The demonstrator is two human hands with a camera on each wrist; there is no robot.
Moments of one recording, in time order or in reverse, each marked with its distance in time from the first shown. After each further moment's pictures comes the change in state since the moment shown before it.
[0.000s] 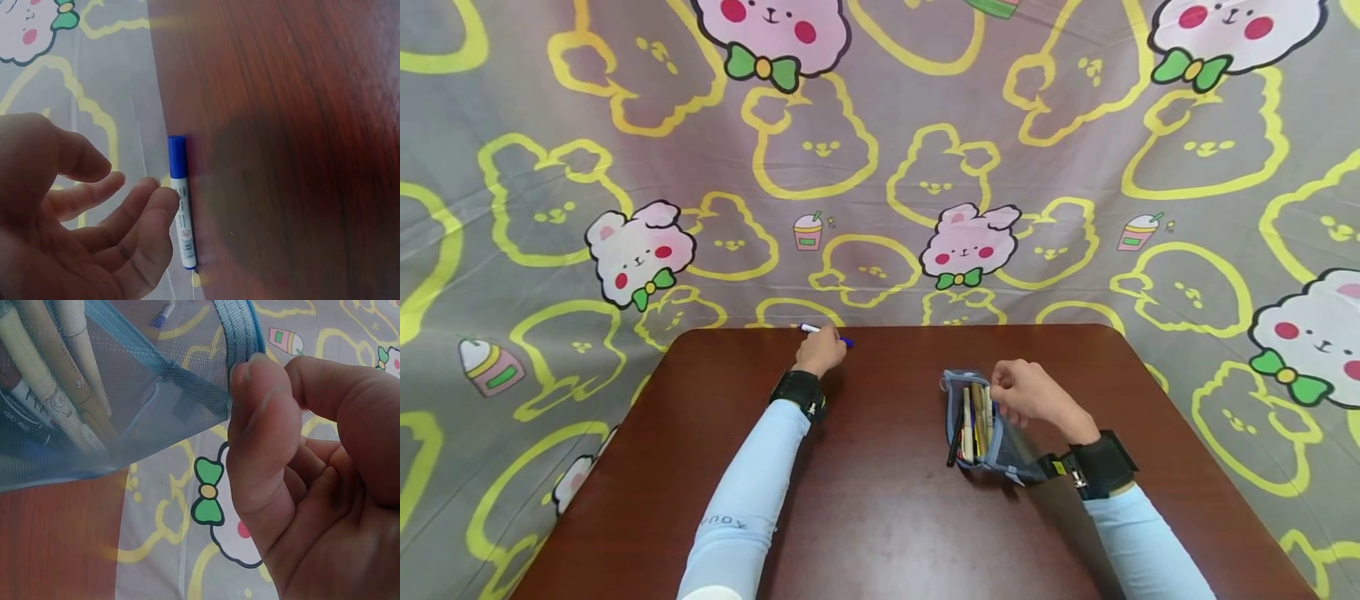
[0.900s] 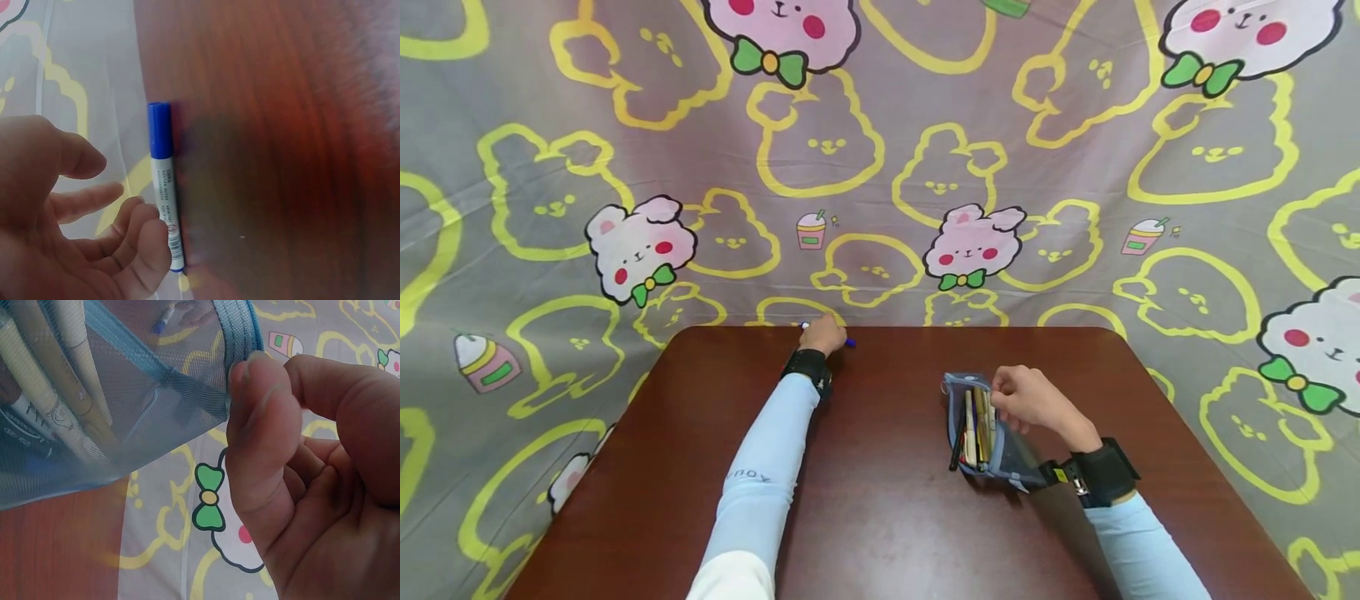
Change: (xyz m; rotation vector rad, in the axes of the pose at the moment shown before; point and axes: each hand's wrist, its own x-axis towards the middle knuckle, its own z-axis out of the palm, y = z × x) left_hand 0.051 -0.005 0.008 0.029 -0.009 -0.066; right_hand 0.003 0.002 0.006 -0.001 -0.012 -0.002
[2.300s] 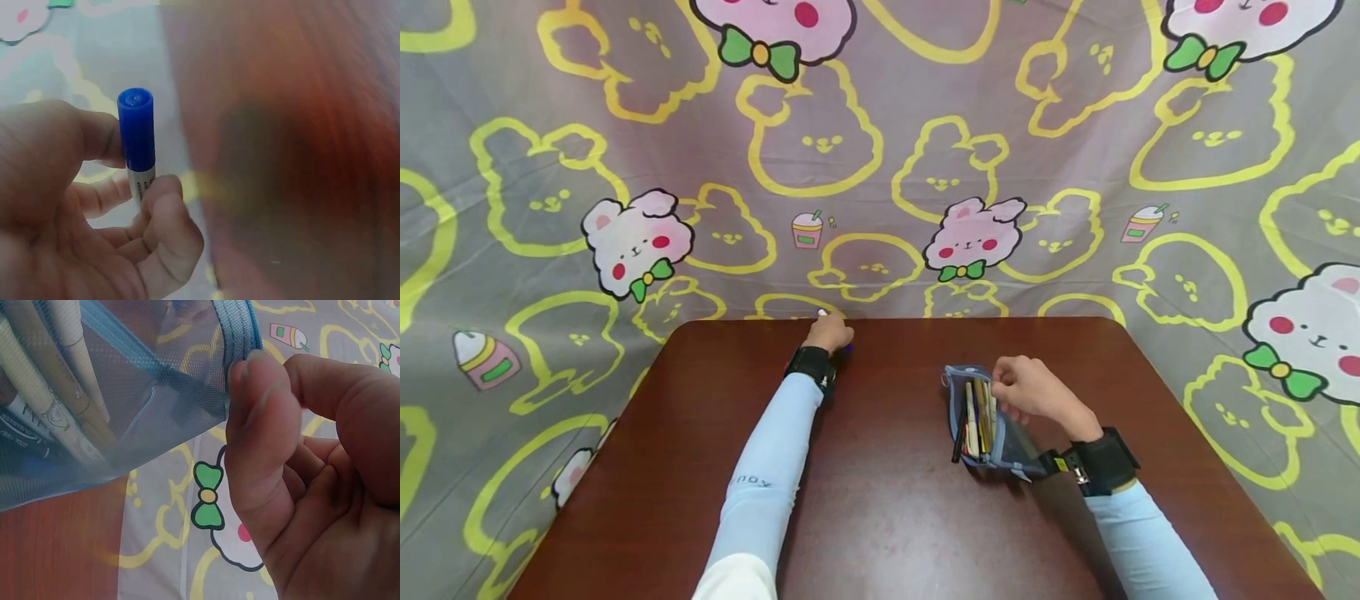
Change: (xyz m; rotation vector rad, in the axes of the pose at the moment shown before) left_hand -0.005 0.003 0.001 -0.003 -0.124 0.069; right_hand 0.002 0.003 -0.002 0.015 -0.005 -0.013
